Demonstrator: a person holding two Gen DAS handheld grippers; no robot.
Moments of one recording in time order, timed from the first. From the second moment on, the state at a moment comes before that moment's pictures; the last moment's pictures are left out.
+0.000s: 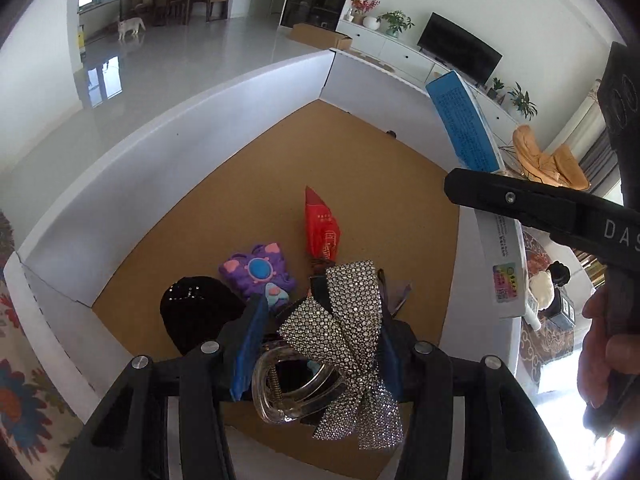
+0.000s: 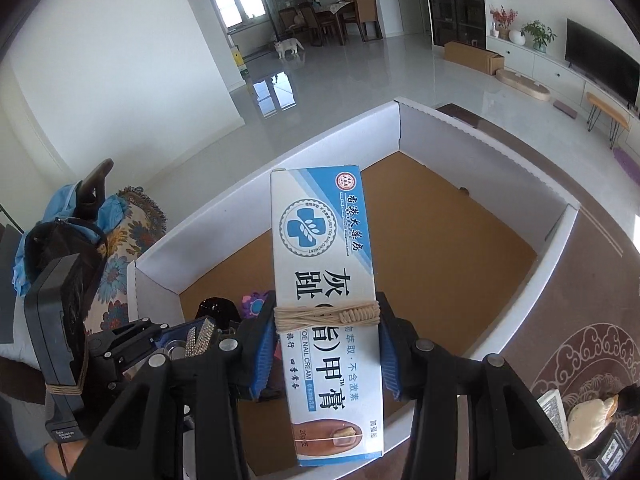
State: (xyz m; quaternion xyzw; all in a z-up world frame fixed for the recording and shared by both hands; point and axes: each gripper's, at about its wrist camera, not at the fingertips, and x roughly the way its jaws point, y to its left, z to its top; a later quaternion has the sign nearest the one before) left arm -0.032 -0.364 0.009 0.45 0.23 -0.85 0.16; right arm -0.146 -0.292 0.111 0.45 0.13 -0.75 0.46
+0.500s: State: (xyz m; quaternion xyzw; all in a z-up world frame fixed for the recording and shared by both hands) left arm -0.019 -0.238 0.062 0.37 0.14 -0.91 0.05; right arm -0.137 -0.156 0.093 0.37 0.06 -0.85 0.38
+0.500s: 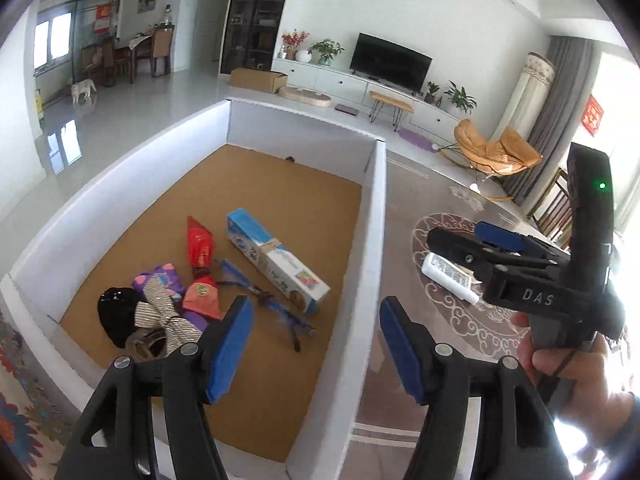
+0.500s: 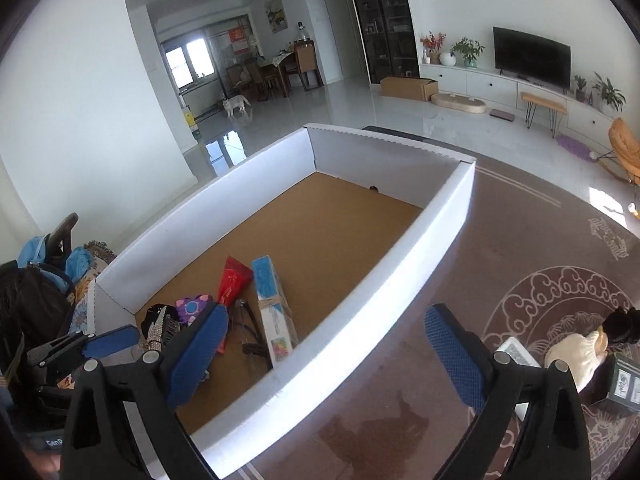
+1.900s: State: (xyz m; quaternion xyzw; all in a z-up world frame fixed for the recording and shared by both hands) left arm -0.079 -0.027 -0.063 0.46 0.00 -0.89 0.00; right arm -0.104 0.160 -0.028 0.45 0.07 -0.88 0.12
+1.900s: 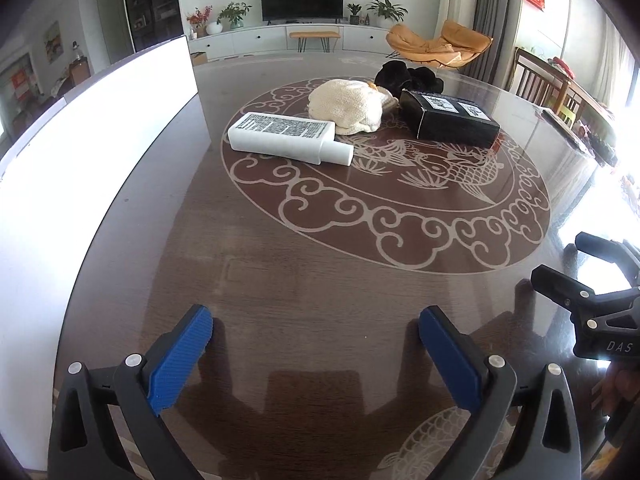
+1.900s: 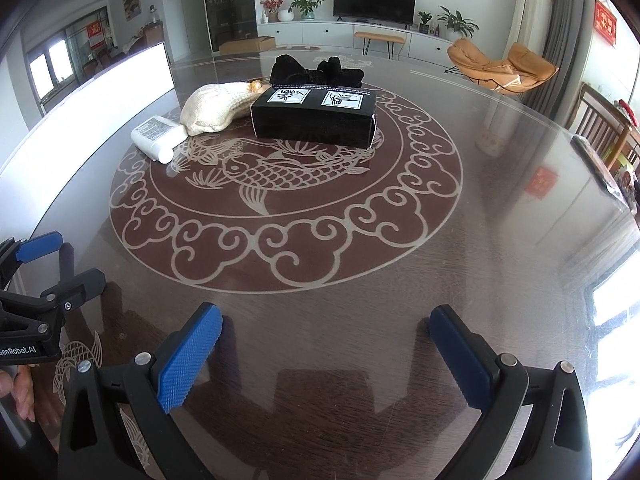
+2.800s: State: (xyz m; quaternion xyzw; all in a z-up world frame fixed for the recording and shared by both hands) left arm -0.078 -0.027 -0.062 0.46 0.00 -0.89 0.01; right arm -0.104 0.160 -0.028 0.45 0.07 -0.88 0.12
